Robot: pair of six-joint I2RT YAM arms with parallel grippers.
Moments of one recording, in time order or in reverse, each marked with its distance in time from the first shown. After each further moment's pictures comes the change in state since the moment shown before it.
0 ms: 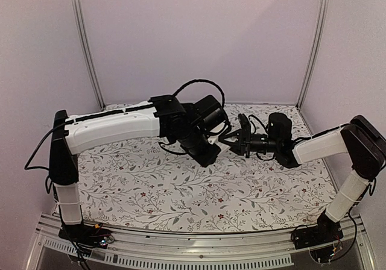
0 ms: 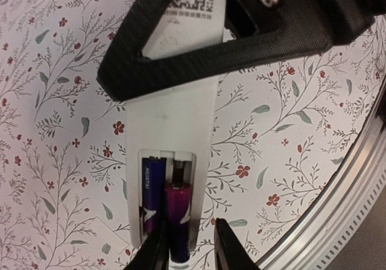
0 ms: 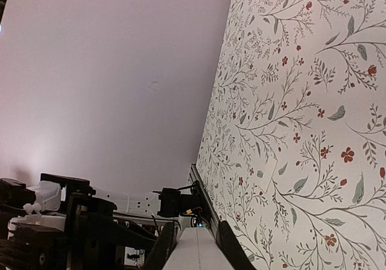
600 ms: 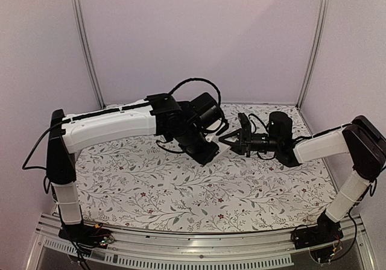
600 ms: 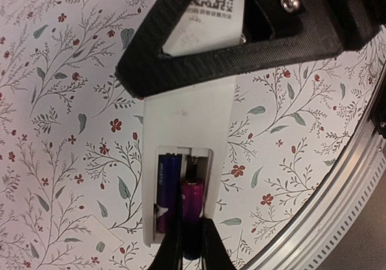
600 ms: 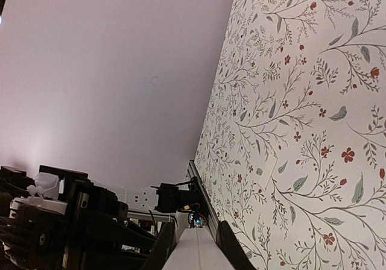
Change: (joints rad) left arm 0.012 -0.026 -0.028 0.019 0.039 -0.023; right arm -0.005 -0.011 0.005 -0.018 -0.021 -0.031
